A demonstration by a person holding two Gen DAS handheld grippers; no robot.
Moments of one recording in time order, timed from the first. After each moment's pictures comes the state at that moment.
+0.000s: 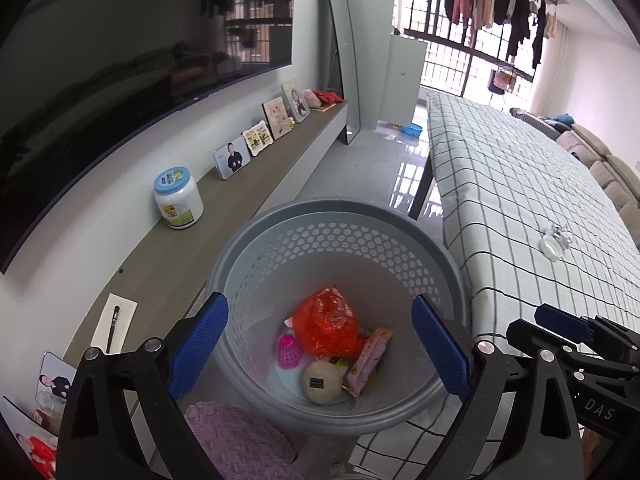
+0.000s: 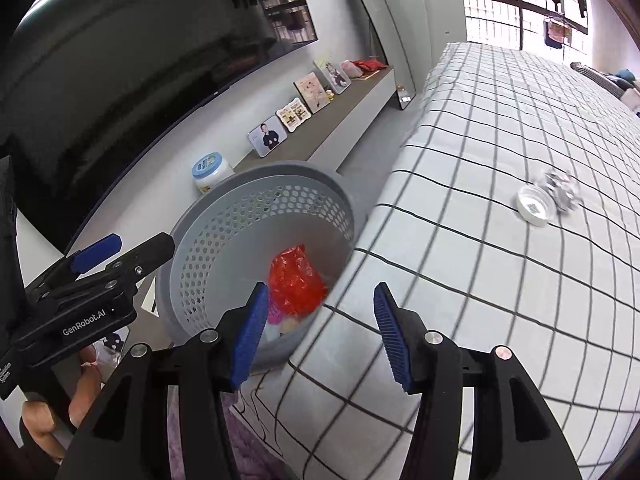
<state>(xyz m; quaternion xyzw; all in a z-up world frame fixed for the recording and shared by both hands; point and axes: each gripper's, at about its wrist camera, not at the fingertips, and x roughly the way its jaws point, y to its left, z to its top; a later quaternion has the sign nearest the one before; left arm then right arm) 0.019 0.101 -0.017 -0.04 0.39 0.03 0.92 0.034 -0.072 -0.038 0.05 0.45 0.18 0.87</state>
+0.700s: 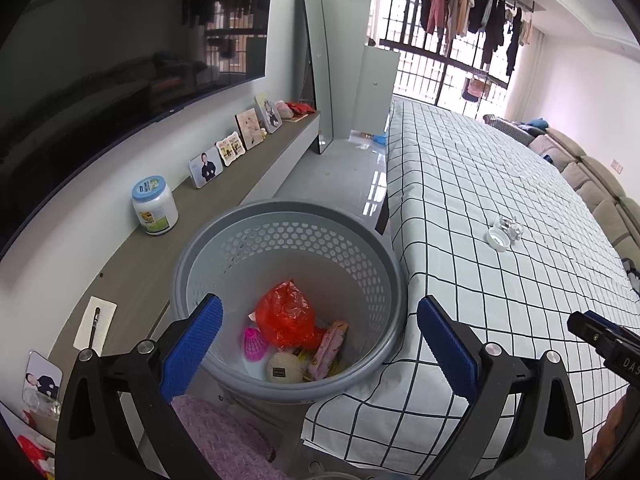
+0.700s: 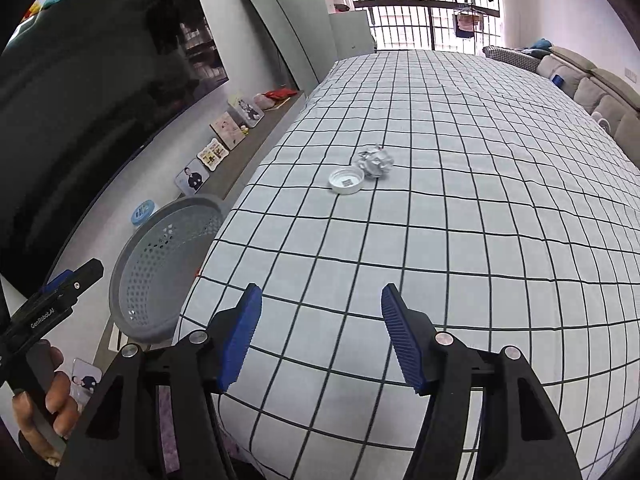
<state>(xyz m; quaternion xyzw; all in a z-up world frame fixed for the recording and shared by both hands) -0.015 0.065 -0.002 -0.05 0.37 -0.01 0.93 -0.033 -0.199 -0.017 0.10 0.42 0.04 0.90</state>
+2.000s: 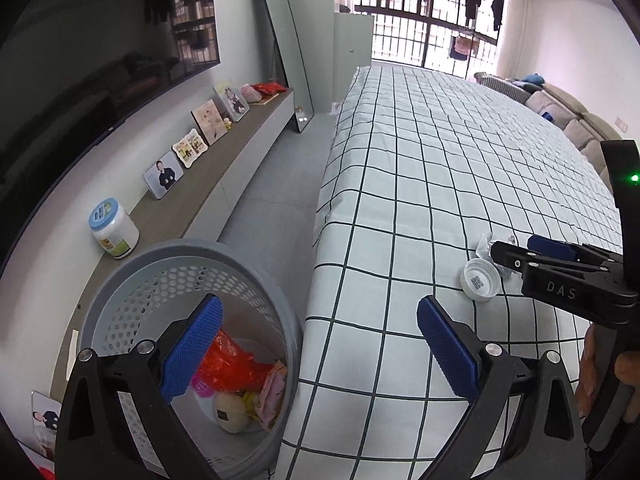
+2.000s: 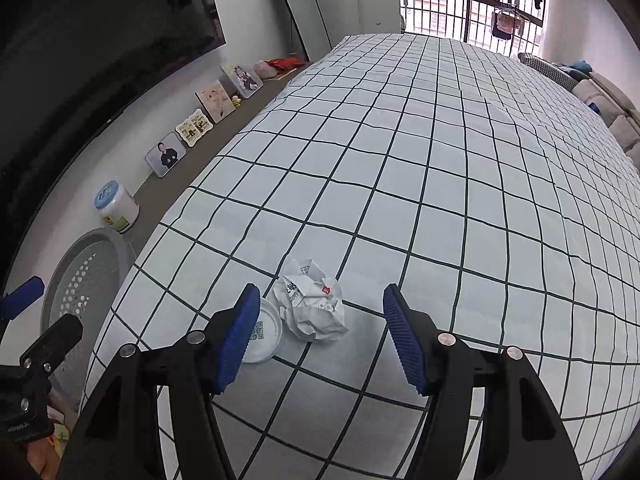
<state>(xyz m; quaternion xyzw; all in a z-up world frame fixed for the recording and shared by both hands) 0.109 -0.062 -0.018 0.01 0.42 -0.02 0.91 0.170 -0.249 -0.056 0.03 0.47 0.08 0.88</state>
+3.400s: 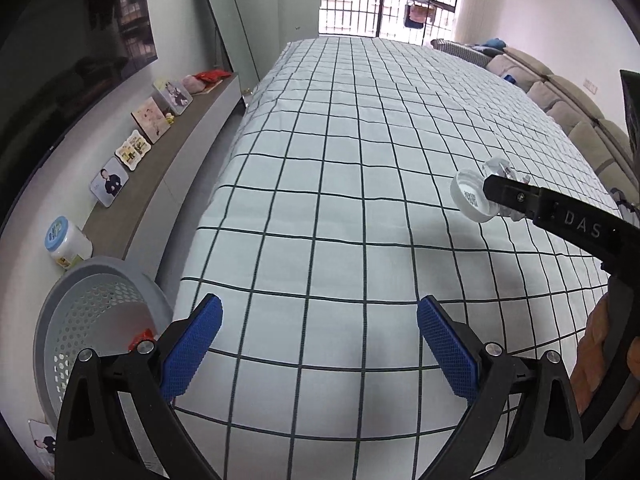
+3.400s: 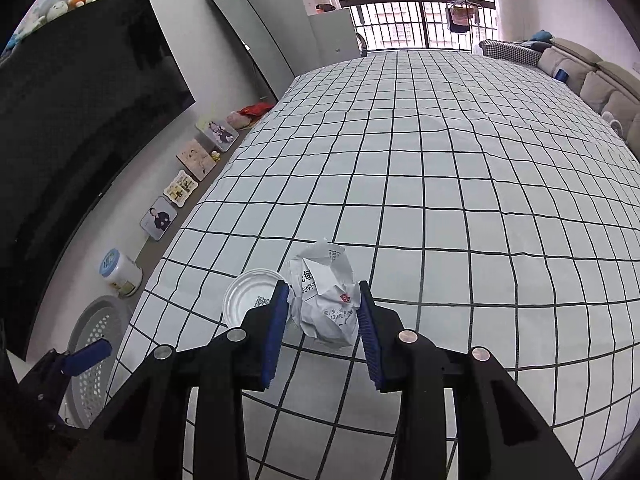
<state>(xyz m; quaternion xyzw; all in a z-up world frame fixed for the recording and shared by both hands) 0.137 -0.156 -0.031 0.04 0.46 -0.10 0.88 0.157 -0.332 -0.029 0.13 0.42 0.05 0.90</state>
